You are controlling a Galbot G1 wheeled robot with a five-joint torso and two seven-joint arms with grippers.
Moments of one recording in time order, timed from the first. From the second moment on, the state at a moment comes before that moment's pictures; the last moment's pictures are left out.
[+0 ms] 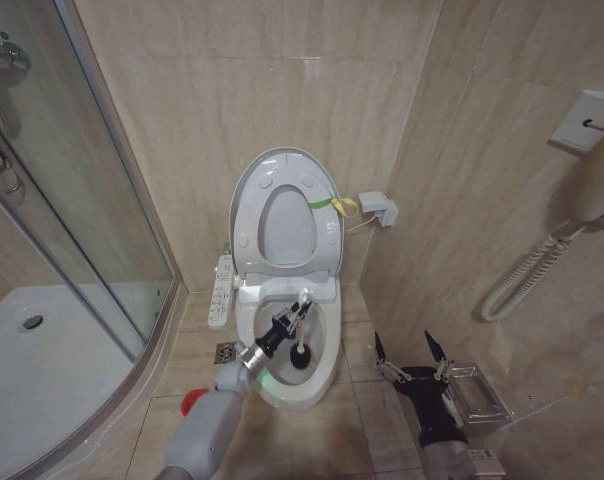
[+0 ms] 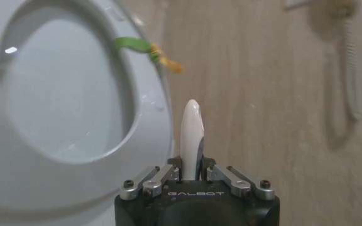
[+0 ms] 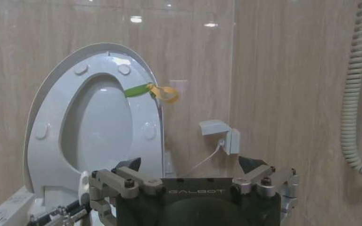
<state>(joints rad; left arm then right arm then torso) 0.67 -1.46 -0.12 -0.86 -0.52 -0.67 0.83 -1.80 1.44 0.50 2.30 0.05 0.12 0.14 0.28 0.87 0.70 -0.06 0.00</state>
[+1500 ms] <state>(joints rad) 0.61 -1.35 -0.10 -0.75 -0.42 -0.68 0.84 -1.80 1.44 0.50 2.30 0.05 0.12 0.14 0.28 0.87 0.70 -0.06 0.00</state>
